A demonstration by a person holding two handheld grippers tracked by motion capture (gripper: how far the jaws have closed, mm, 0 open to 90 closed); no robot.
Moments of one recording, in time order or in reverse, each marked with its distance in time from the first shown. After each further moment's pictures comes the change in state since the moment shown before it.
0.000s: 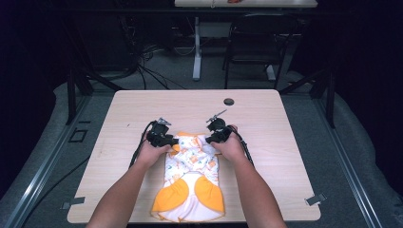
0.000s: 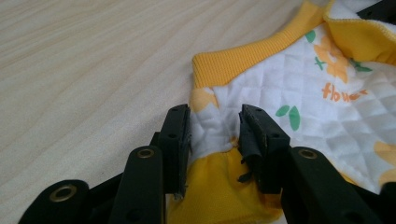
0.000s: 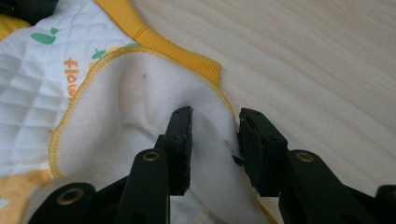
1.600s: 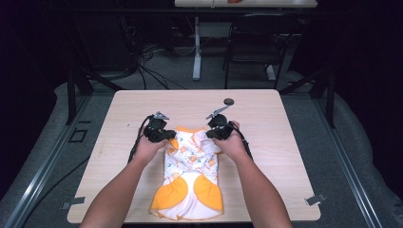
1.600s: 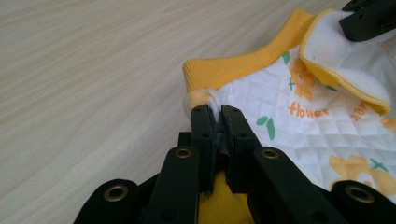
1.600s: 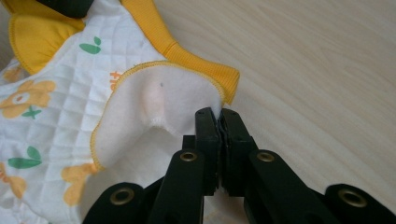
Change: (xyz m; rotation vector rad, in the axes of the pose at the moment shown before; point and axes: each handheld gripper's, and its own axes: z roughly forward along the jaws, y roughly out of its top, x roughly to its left) left arm -0.007 0.021 -0.033 -0.051 -0.002 0.033; right arm 0.008 0.008 -0.035 -0.111 0.028 -0.067
